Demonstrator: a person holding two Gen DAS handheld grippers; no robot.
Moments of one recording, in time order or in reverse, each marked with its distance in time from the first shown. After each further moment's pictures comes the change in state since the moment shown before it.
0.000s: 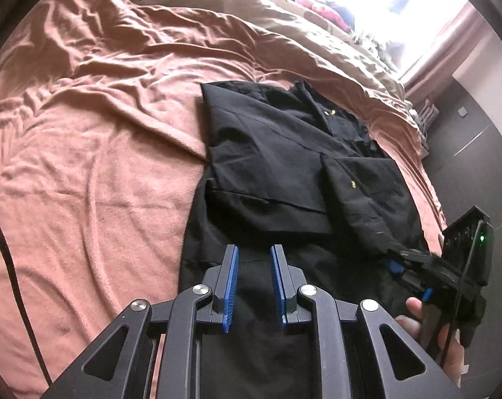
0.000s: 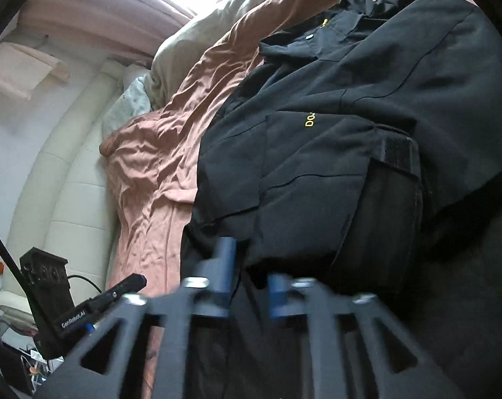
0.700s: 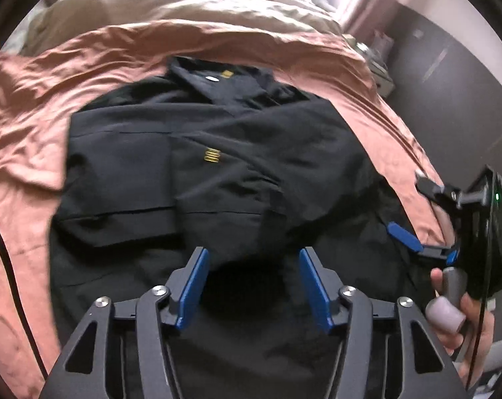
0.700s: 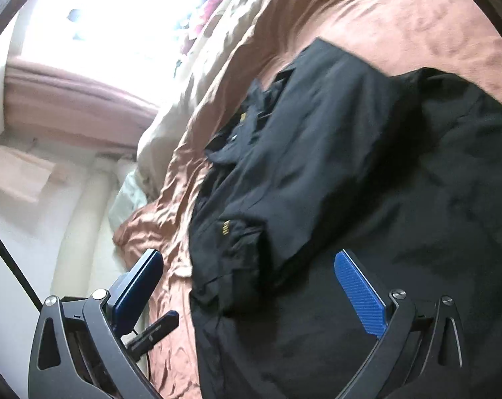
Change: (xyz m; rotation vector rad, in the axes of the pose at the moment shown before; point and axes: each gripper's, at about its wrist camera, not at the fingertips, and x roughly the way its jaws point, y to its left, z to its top) left arm 0.066 -0.189 -0.016 0.305 0.125 -0.025; right arm -0.147 -0.093 -0.019 0.288 -0.238 0.044
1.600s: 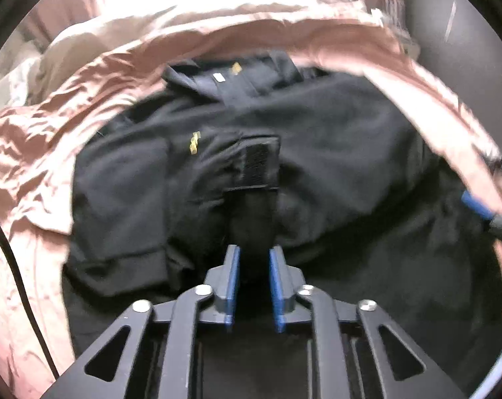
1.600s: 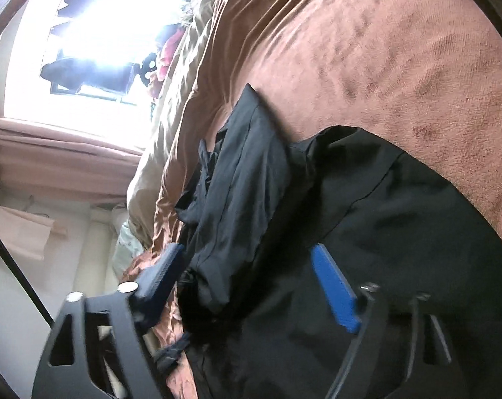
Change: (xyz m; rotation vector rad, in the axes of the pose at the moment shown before) left arm 0.047 -0.011 0.023 0.115 -0.030 0.273; right arm -0.034 -0.057 0.026 0.152 -0.088 -0.011
